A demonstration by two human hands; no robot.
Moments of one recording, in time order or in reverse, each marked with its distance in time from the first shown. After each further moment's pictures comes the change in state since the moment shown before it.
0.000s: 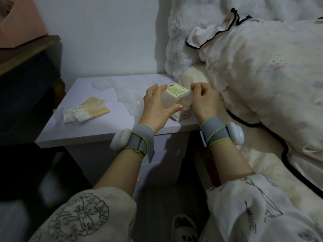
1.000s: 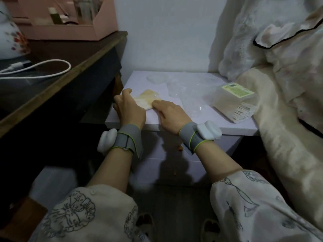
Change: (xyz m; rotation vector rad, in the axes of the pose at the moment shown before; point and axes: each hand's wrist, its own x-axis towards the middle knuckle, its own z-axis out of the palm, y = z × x) left_hand -0.041 -0.073 -0.143 0.283 0.520 -0.470; right_hand -0.095 -0.050 0.138 -0.491 -0.850 -0.693
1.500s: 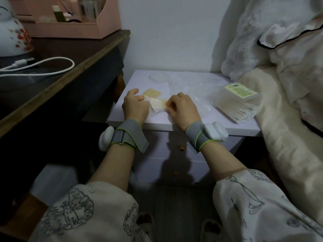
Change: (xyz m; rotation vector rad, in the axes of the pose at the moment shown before) left_hand 0.008 0.003 0.003 -0.358 -0.101 -0.132; right_hand -0.001 0.012 -0.004 0.098 0.217 0.191
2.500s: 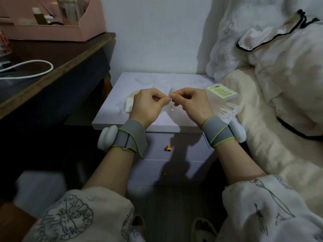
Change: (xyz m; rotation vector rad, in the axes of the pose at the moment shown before) left_hand -0.040 0.037 0.027 0.172 -0.249 0.431; right_hand -0.017 0.017 -0.061 0.674 0.125 0.175
